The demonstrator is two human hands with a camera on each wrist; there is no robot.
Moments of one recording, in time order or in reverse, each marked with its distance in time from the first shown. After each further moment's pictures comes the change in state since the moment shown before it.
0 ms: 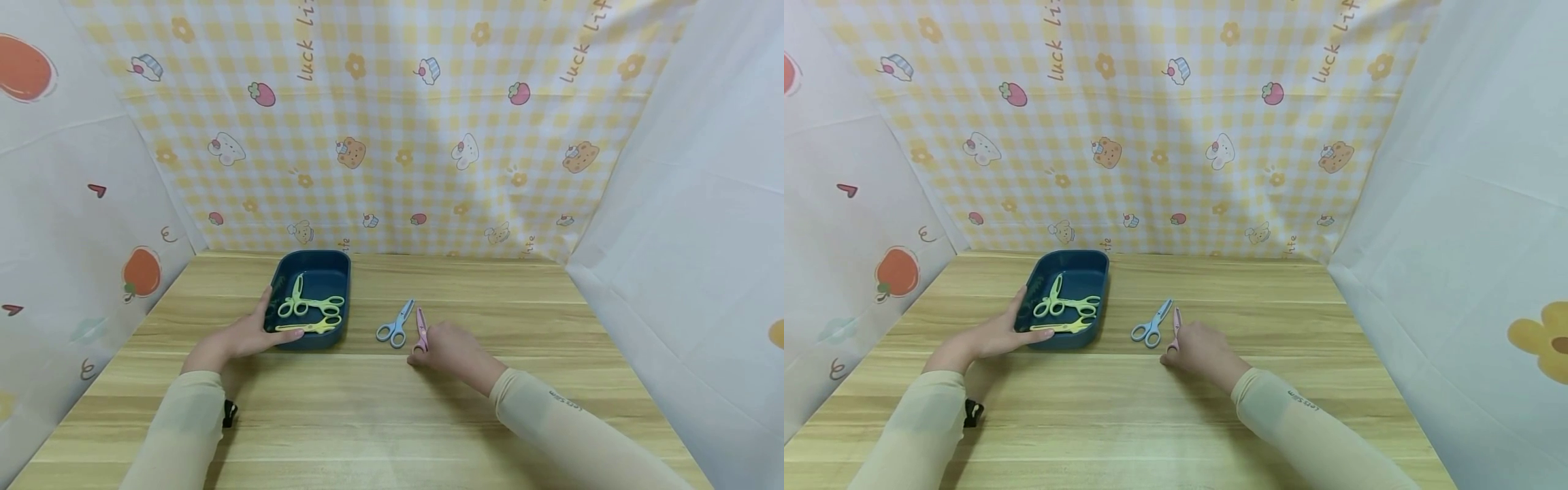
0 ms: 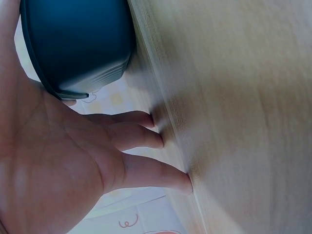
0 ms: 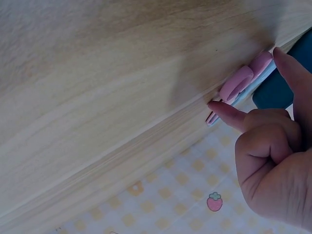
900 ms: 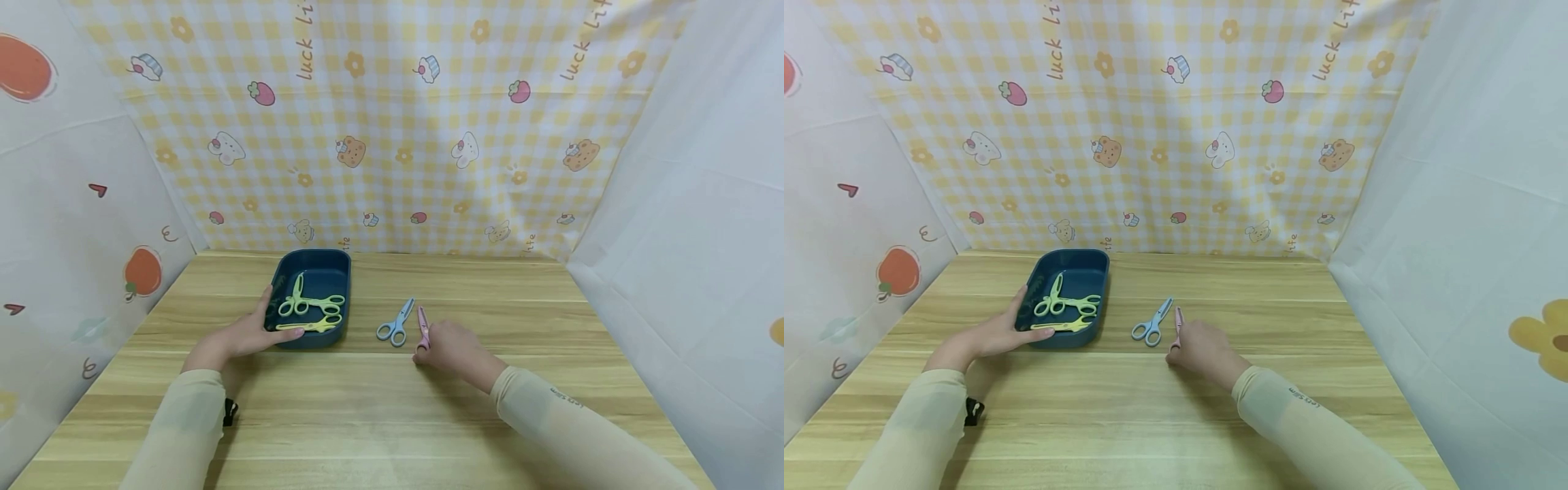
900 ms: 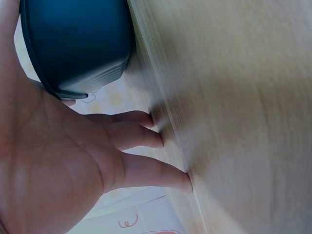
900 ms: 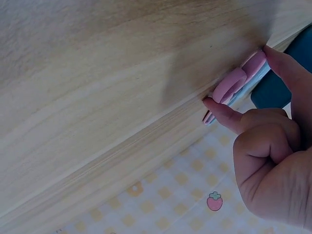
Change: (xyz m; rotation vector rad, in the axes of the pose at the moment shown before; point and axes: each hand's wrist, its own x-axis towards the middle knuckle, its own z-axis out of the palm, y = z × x) left_hand 0.001 -0.001 0.001 -0.022 -0.007 0.004; right_hand -0.002 -0.001 -0.004 0.036 -0.018 0.068
